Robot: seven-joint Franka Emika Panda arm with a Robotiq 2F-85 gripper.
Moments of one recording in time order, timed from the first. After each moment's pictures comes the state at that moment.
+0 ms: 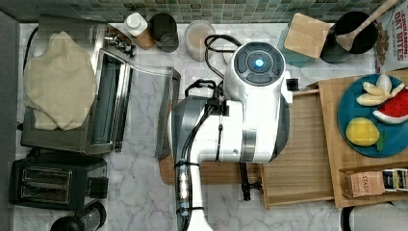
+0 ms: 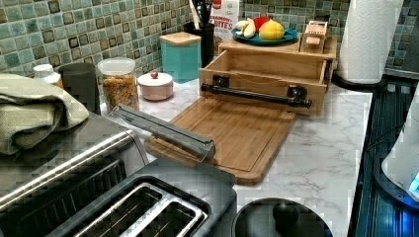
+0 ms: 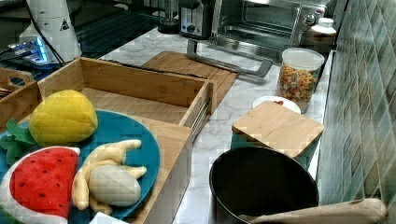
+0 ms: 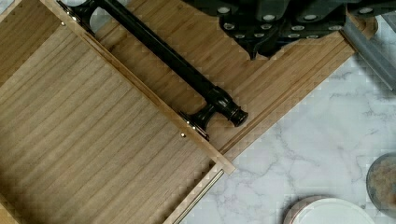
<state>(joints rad) -0.03 0.07 -0.03 -1.86 -0.02 0.25 -0.11</state>
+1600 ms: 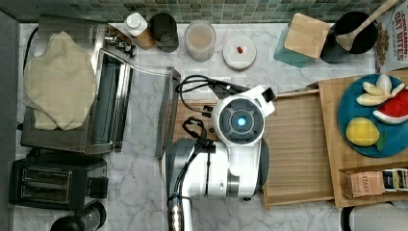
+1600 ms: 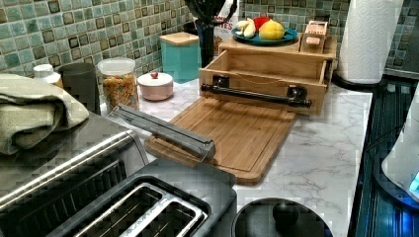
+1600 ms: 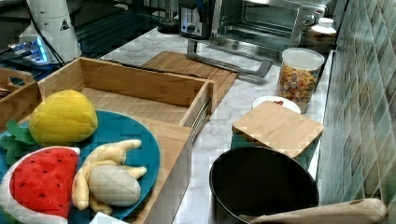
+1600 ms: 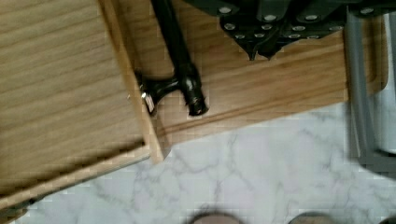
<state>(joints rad) -0.03 -0.09 0.01 -2.23 0.01 0.63 -0.57</state>
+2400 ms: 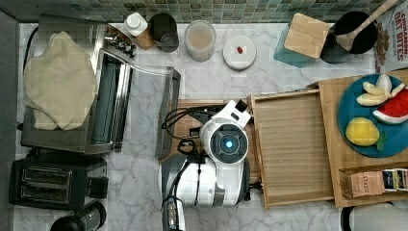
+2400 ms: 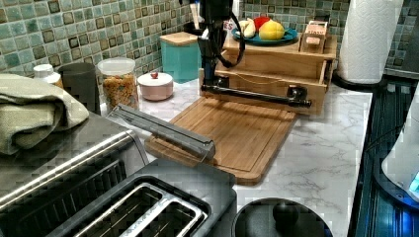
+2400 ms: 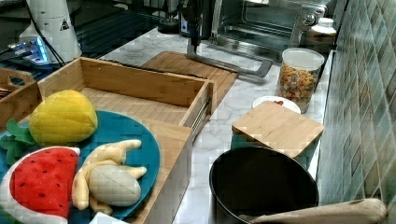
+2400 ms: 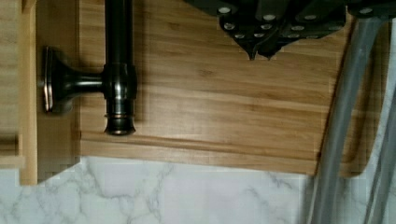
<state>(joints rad) 0.00 -0.07 0.03 -2.45 0.13 0.87 -0.95</state>
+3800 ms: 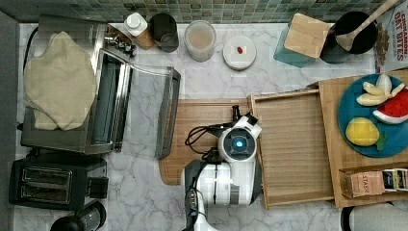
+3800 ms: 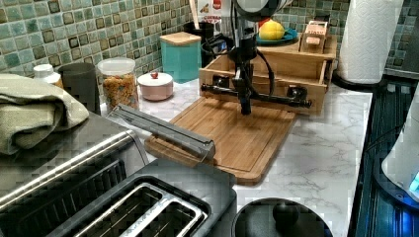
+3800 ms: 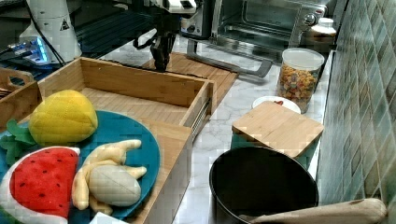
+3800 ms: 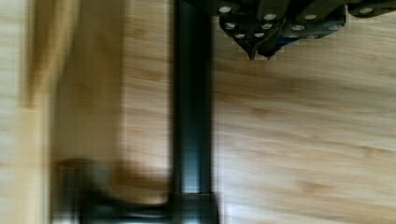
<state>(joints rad) -0.03 0.05 -0.06 -2.54 -0.05 0.92 -0.98</state>
